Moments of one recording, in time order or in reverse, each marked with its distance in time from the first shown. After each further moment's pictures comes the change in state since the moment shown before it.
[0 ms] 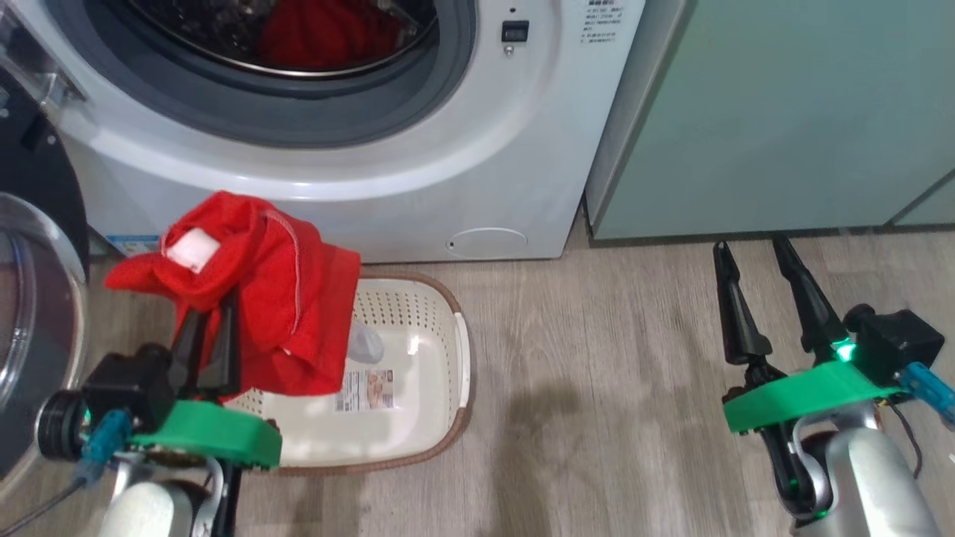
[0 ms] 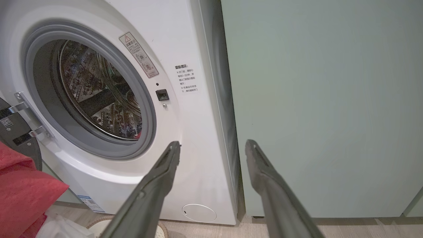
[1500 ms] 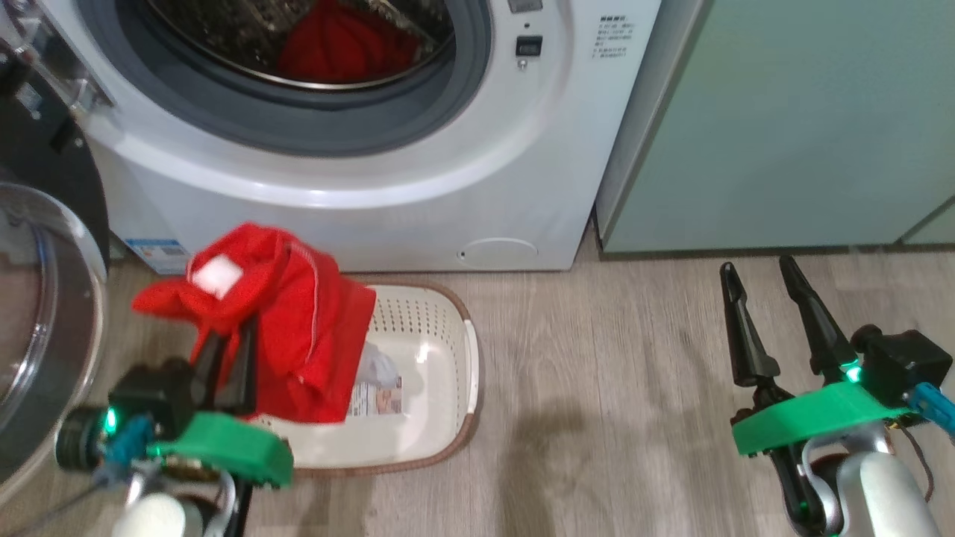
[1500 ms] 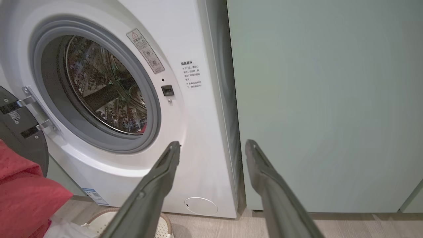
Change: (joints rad) left arm 0.050 0.019 -0.046 -0.002 -0.005 0.014 0.035; right arm 0.070 0.002 -0.020 -0.061 -0.008 0.000 0.043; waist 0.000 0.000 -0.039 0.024
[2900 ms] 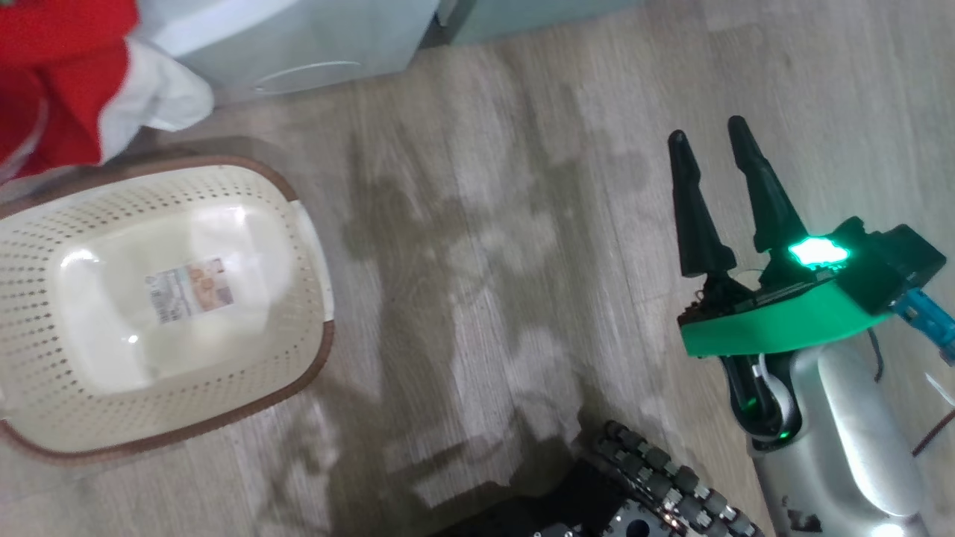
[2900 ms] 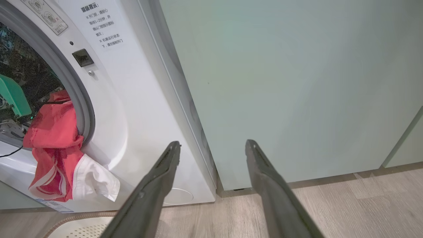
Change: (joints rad) left arm -1.204 0.129 0.061 0.888 -0.117 -0.171 0.267; right arm -0.266 0.000 0.168 0.017 0.153 0.000 -0.105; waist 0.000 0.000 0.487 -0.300
